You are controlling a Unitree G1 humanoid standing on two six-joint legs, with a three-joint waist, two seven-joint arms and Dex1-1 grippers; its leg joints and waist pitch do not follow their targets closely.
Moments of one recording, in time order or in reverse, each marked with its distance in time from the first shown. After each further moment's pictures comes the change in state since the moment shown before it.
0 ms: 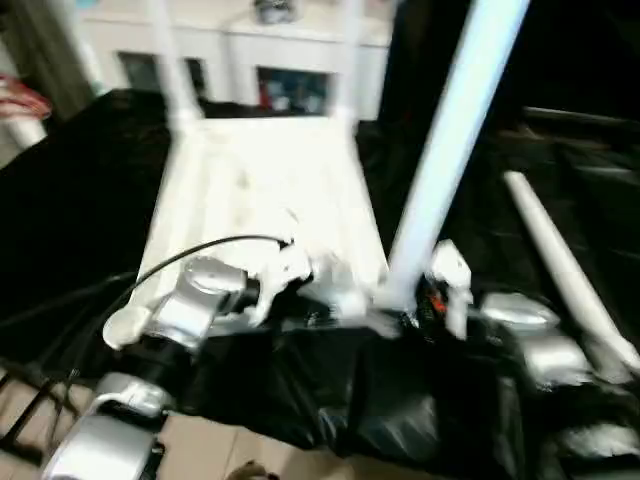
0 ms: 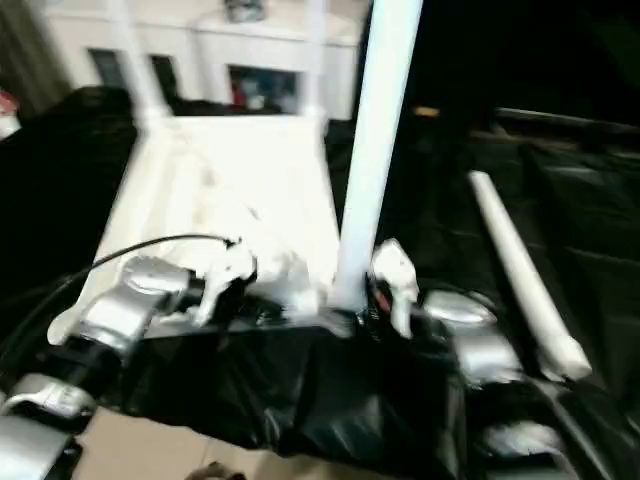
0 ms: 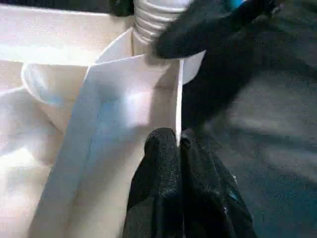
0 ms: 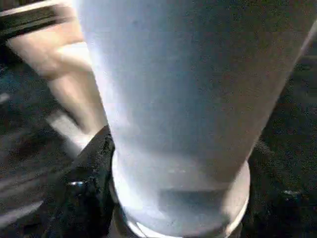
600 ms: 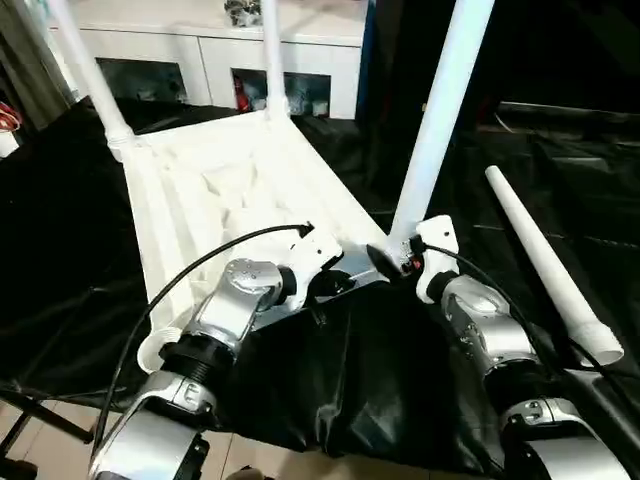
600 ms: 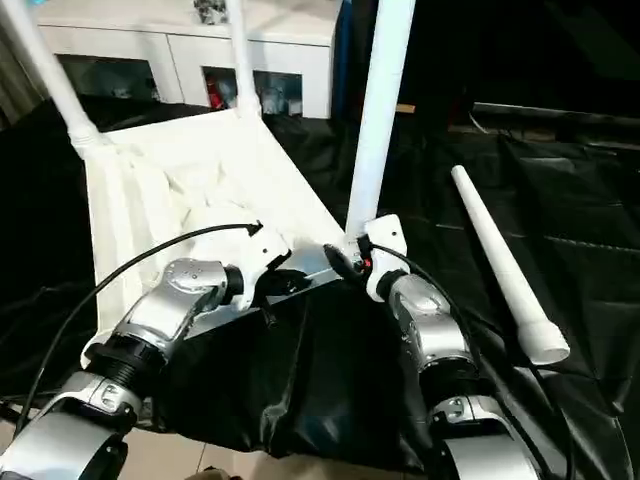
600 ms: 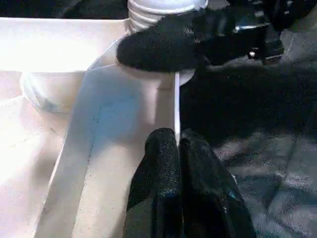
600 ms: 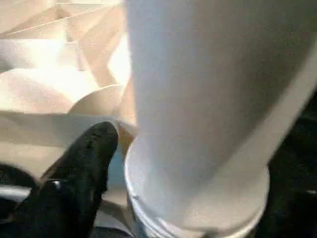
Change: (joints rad) left arm -0.017 -0.075 0.010 0.005 0.025 0.051 0.147; right arm -0.050 0.077 -0.034 0.093 -0.034 -0.074 -0.234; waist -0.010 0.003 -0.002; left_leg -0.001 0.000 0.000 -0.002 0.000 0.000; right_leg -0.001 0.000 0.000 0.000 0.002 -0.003
